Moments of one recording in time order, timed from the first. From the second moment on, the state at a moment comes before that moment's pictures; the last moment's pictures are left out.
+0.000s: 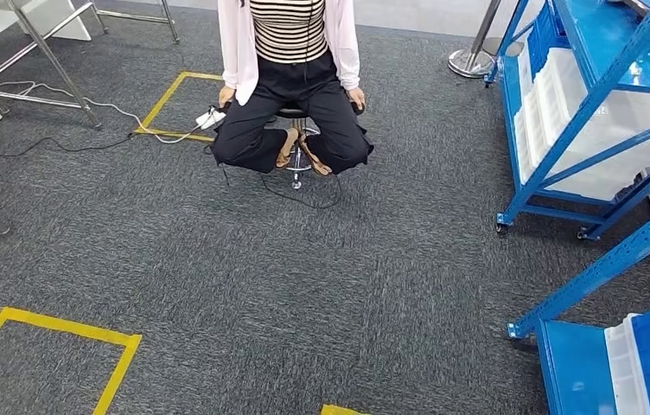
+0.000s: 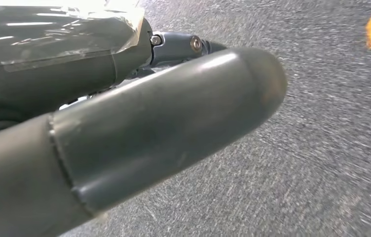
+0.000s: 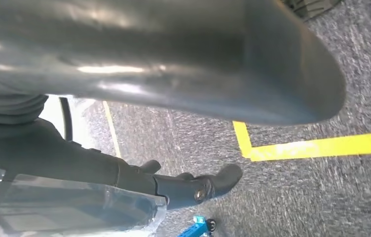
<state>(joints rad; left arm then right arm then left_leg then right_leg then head) -0.08 -0.21 1.20 -0.20 -0.97 0.54 0.06 -0.04 0.08 0.05 -0.18 0.15 -0.56 0.23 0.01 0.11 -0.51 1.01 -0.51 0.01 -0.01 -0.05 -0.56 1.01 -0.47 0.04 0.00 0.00</state>
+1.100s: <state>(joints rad) -0.09 -0.22 1.20 -0.20 -0.99 0.54 0.10 -0.04 0.08 0.04 -0.18 0.15 -0.57 0.28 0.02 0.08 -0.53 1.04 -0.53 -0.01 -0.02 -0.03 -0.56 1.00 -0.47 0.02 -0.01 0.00</state>
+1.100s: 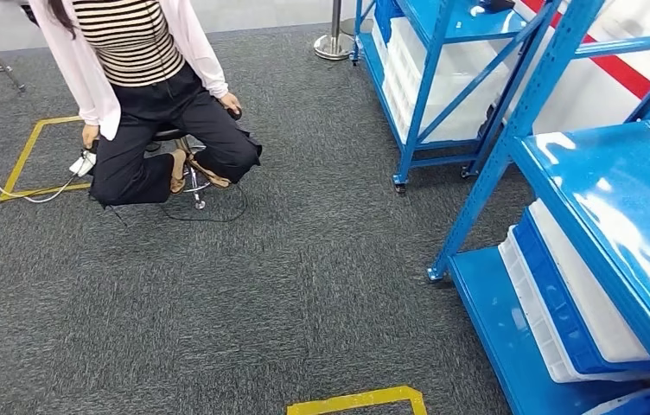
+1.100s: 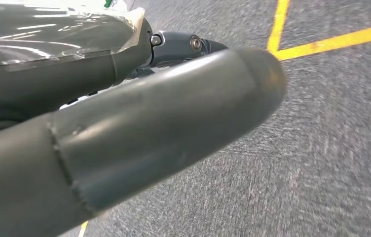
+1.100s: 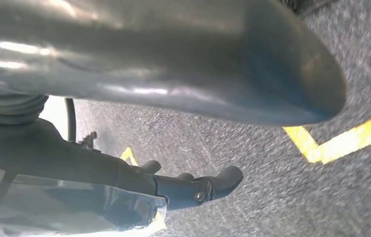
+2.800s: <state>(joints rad) -0.09 -0.23 1.21 -0.20 -0.97 0.56 0.11 -0.04 0.08 0.04 -0.17 0.21 -0.60 0.27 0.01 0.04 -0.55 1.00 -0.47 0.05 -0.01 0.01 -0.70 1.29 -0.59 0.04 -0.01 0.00</state>
